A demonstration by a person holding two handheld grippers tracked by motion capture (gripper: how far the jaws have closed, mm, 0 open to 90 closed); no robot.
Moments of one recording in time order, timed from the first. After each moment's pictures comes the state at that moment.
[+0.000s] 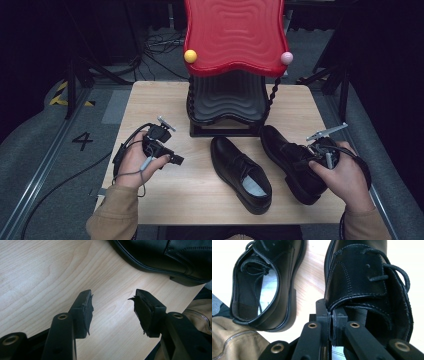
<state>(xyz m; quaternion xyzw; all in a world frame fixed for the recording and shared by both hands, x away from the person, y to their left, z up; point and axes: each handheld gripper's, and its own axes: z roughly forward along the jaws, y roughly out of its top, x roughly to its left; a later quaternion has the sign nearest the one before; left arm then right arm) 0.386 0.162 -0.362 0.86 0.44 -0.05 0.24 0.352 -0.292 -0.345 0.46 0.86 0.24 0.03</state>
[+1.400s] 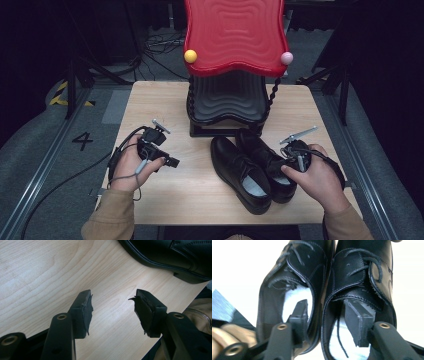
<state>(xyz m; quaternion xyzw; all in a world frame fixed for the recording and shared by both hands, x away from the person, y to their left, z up) 0.380 0.172 -0.365 0.86 0.46 -0.05 0.24 0.354 -0.235 -0.362 0.45 0.86 0.26 0.01</state>
